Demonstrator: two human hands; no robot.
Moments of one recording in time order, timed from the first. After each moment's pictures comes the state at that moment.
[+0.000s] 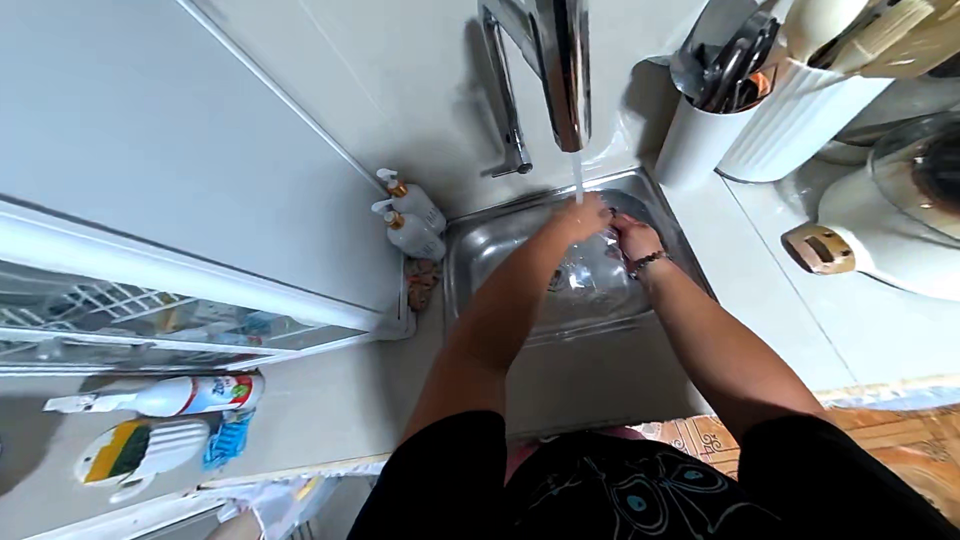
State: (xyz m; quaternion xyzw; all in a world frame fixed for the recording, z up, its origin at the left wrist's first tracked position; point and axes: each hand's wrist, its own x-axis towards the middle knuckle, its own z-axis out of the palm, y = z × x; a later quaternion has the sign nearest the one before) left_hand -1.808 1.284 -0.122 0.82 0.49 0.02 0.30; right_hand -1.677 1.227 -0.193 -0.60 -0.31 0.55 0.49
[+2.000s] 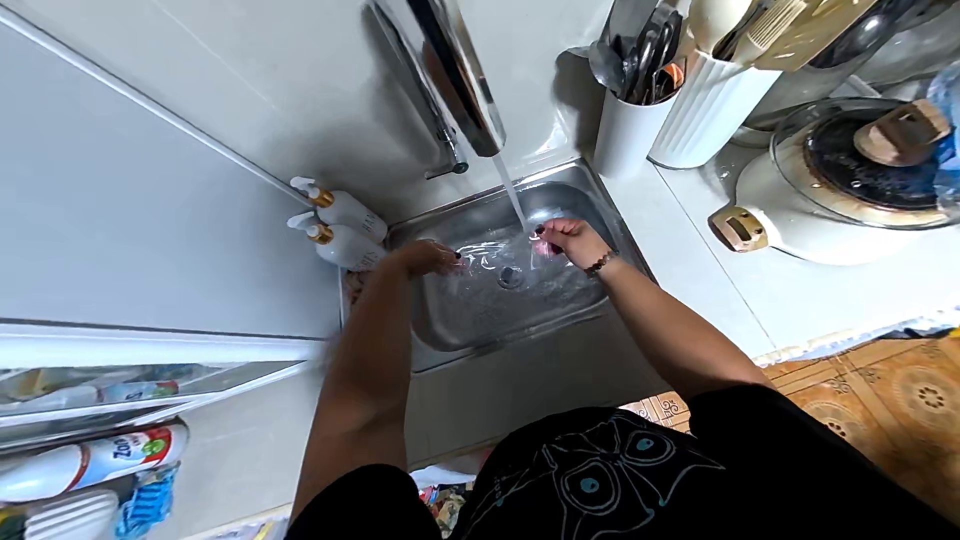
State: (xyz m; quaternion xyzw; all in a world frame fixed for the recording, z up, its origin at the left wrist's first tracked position) left_hand -1.970 1.271 -0.128 0.61 0.60 -0.08 0.50; right_hand -1.662 1.213 -0.189 -0.48 -0.52 0.57 0.41
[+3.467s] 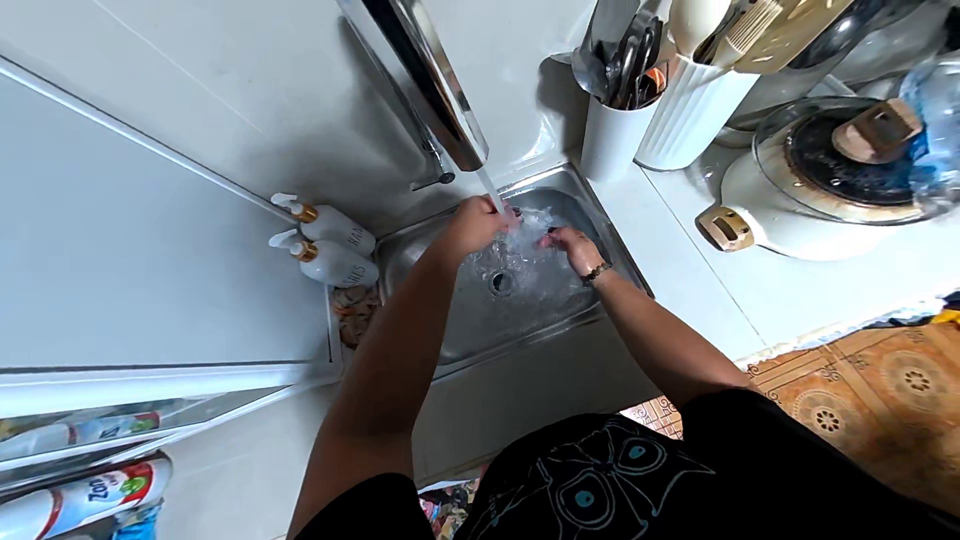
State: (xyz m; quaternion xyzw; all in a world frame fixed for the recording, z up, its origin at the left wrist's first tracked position) left_hand -1.854 1.284 -0.103 0.70 0.50 0.15 0.49; right_hand -1.652 1.214 -0.222 -0.56 -0.46 0.49 0.48
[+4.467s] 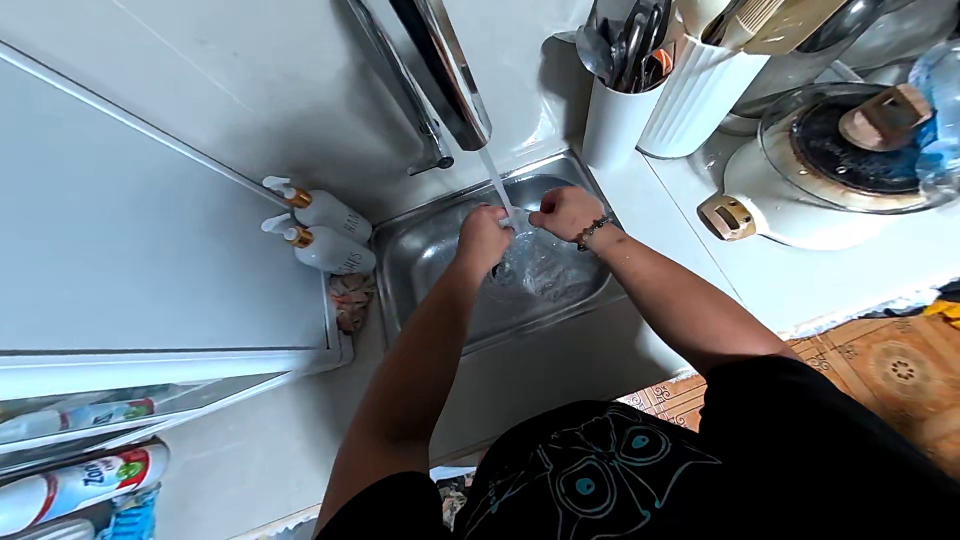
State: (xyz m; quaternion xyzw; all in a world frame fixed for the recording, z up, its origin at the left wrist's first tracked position) left_hand -1.845 1.248 -0.128 0.76 0.57 0.11 0.29; right_hand -1.656 1.241 -0.130 -0.67 -0.66 0.32 0.12
